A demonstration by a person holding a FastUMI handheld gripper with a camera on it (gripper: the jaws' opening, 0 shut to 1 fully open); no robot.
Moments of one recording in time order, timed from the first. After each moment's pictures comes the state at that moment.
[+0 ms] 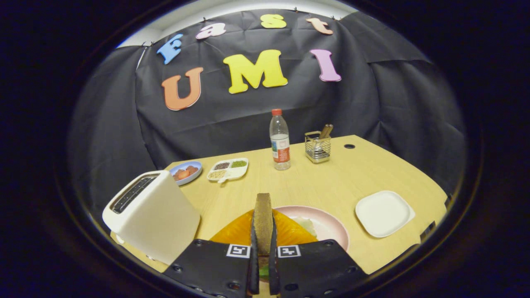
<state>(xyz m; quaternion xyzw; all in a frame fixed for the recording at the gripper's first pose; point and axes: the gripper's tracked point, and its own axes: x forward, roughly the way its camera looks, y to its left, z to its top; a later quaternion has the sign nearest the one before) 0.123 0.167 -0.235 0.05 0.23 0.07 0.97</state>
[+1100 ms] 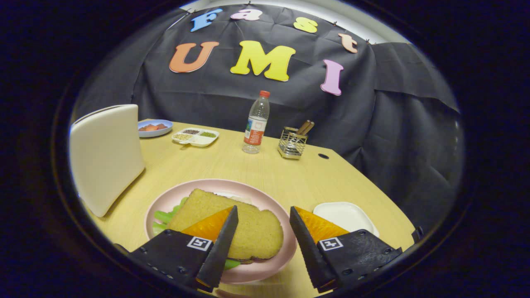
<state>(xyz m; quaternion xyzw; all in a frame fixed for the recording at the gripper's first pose) 0.126 0.107 -0.284 -0.12 0.22 0.02 0.97</state>
